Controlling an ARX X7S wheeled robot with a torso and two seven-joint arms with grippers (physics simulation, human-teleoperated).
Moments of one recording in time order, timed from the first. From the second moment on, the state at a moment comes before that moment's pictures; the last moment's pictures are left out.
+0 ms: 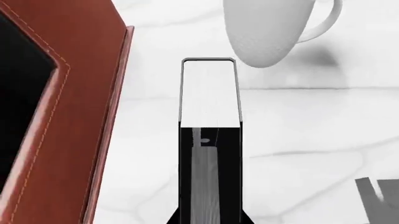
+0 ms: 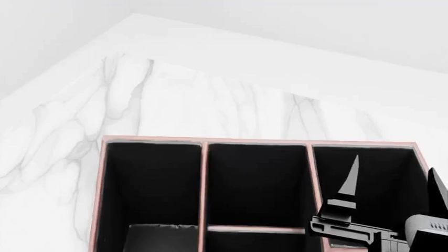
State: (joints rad) left arm -0.70 -0.67 1.19 0.67 -0.52 -0.87 0.38; right arm 0.12 0.36 0.02 -0.39 0.38 0.21 0.28
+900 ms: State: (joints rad) left arm -1.04 -0.74 1.16 0.61 -0.27 -0.72 0.45; right arm 0.12 0.38 0.01 -0.39 0.39 0.21 0.29
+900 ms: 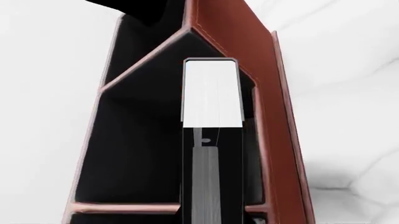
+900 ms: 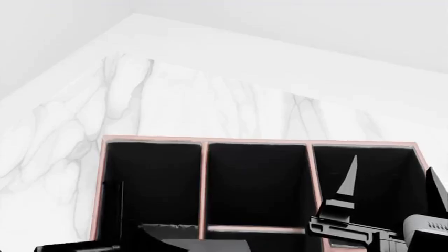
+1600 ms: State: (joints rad) left arm -1.15 -0.65 1.14 0.30 -0.15 -0.48 0.45; right arm 0.12 0.38 0.00 -0.38 0.39 0.20 0.29
